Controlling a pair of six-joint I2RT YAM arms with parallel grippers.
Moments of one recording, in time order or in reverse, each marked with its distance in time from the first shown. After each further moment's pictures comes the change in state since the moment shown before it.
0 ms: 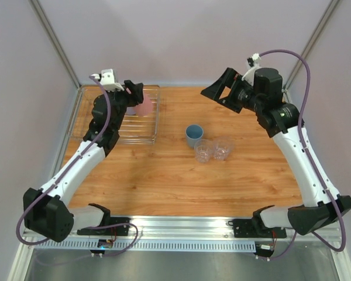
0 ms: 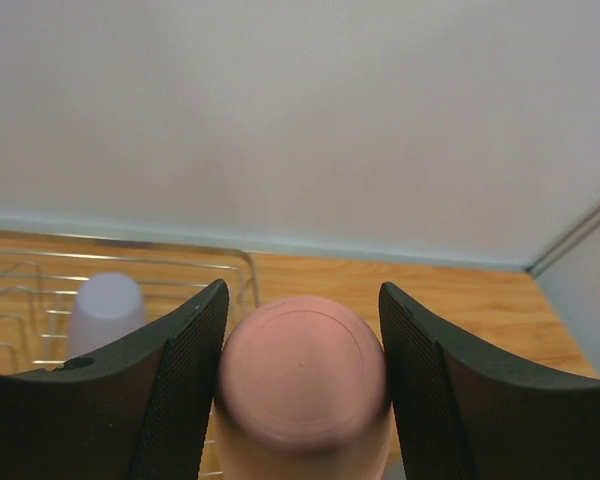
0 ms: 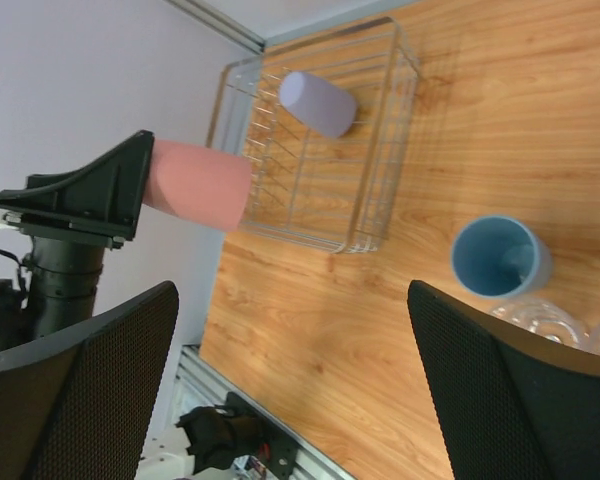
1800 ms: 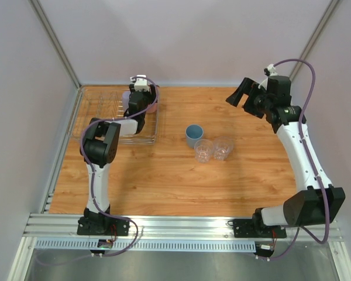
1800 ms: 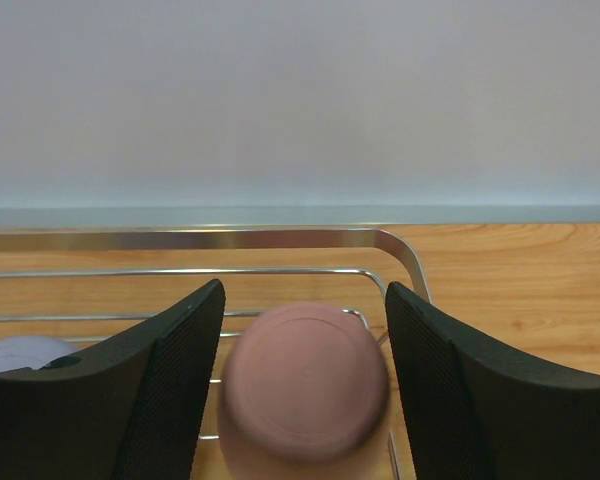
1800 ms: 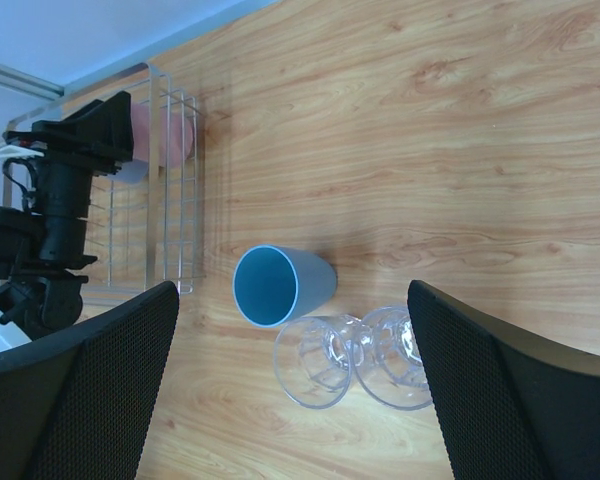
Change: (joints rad) left arm 0.068 0.938 0.264 0.557 -0.037 0.289; right arm -0.263 0.013 -0.225 0.026 0.075 -0.234
